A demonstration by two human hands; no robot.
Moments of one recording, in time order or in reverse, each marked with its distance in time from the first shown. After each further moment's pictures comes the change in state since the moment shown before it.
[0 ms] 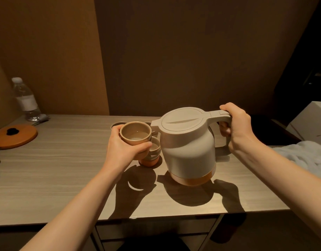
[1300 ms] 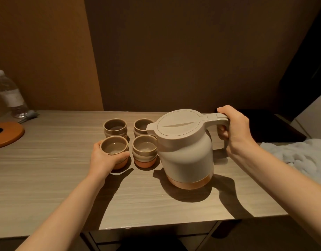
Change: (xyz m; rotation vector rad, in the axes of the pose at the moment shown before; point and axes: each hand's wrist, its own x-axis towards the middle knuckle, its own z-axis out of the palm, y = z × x) left_hand 0.034 -0.079 -0.006 0.063 0.020 -0.294; right_hand 0.019 0.026 0.006 -0.035 -0.002 0.021
